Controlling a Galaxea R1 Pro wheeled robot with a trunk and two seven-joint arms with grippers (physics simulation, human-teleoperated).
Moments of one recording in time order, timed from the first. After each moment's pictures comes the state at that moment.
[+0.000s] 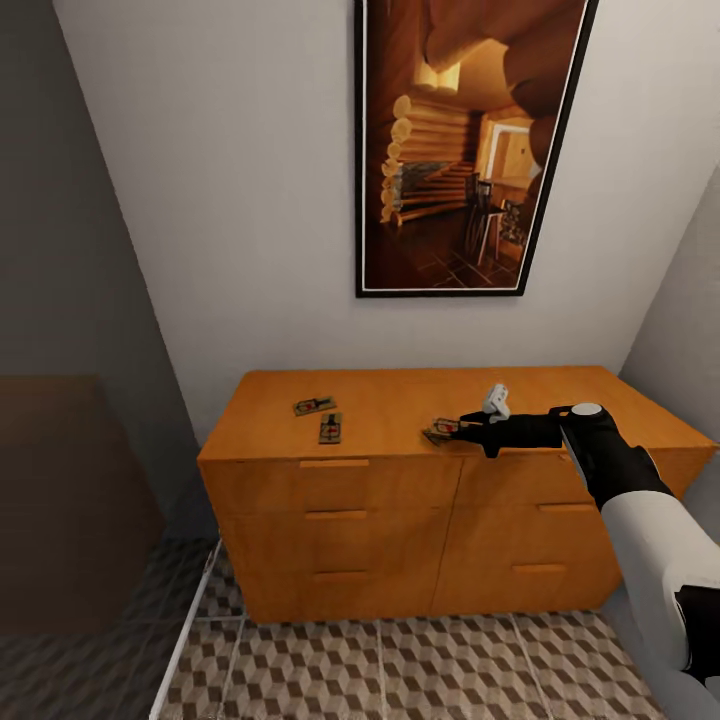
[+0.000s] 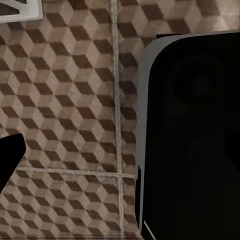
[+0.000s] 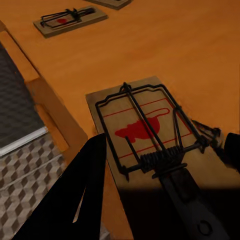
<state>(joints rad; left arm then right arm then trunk) 0.01 0.05 -0.01 0.04 -0.01 -0.34 0.14 -1.02 -0.23 -0.07 -0.74 0.33 0.23 1.26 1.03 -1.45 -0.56</state>
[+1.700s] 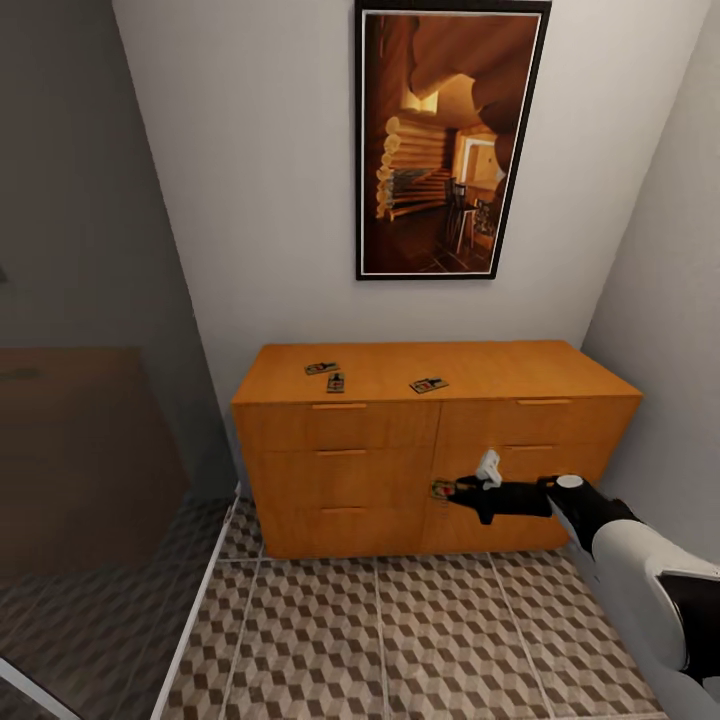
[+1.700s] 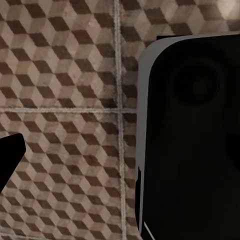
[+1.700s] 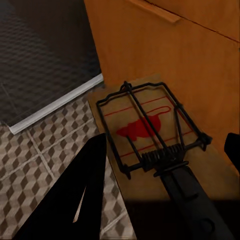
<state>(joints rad) 0.01 0.05 0.00 0.03 -0.01 -0.34 0.14 -1.02 -0.22 -0.06 -0.20 0.35 -0.15 1.10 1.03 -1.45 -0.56</state>
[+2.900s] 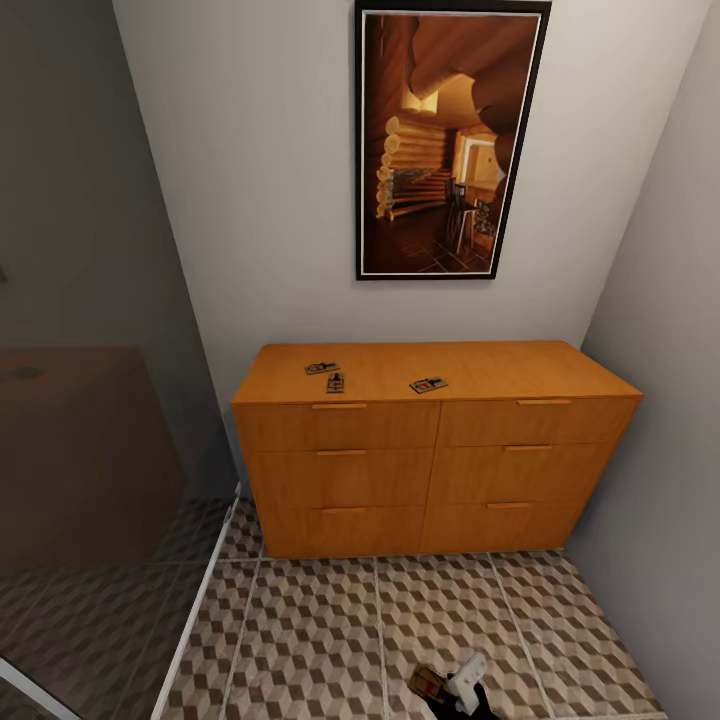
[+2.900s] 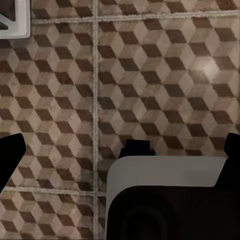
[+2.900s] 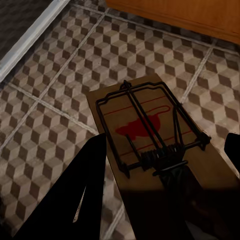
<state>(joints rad) 0.01 -0.01 0.00 -0.43 -0.01 -0.08 0.14 -0.47 -0.01 -0.06 -0.02 0.36 -0.48 0.43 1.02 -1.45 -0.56</state>
